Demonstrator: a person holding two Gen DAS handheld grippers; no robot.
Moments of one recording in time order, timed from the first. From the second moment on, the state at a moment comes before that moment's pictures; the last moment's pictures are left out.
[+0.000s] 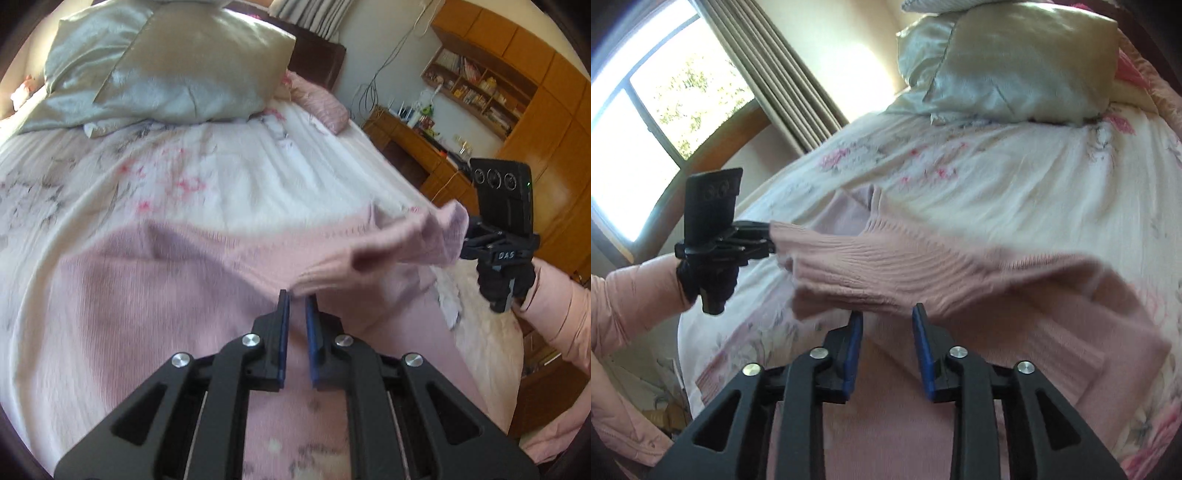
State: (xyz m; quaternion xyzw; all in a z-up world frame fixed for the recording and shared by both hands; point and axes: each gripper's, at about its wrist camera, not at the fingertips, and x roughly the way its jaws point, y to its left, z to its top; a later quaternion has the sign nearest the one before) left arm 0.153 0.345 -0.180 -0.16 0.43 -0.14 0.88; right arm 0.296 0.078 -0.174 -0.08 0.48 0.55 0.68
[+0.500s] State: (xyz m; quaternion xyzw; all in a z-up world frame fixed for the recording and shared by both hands) left arm 0.180 0.288 -0.230 -0.17 0.51 -0.04 0.84; right arm 0.270 0.117 -0.234 -0.06 0.57 0.43 0.69
